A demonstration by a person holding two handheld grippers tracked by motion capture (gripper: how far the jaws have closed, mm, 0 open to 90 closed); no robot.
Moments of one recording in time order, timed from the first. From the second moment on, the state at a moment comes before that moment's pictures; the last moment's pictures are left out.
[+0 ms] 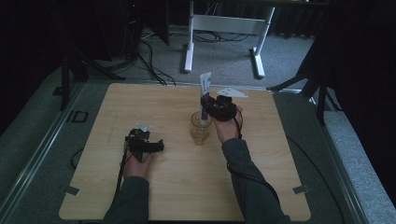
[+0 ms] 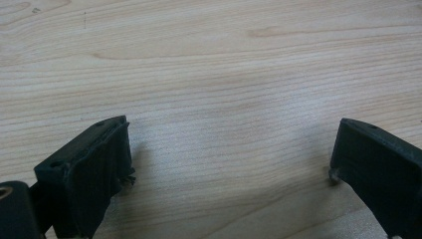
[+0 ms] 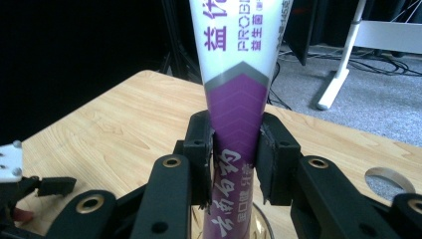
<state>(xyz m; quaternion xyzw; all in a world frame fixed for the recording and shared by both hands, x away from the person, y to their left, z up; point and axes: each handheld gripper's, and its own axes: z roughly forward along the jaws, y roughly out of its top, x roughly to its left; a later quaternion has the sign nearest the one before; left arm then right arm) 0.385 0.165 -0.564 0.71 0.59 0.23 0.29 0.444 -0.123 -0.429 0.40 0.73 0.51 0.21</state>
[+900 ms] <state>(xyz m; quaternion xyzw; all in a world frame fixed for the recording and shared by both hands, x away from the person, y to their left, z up) 0.385 0.165 -0.564 0.71 0.59 0.23 0.29 0.430 -0.122 -0.468 0.38 0.76 0.48 0.21</state>
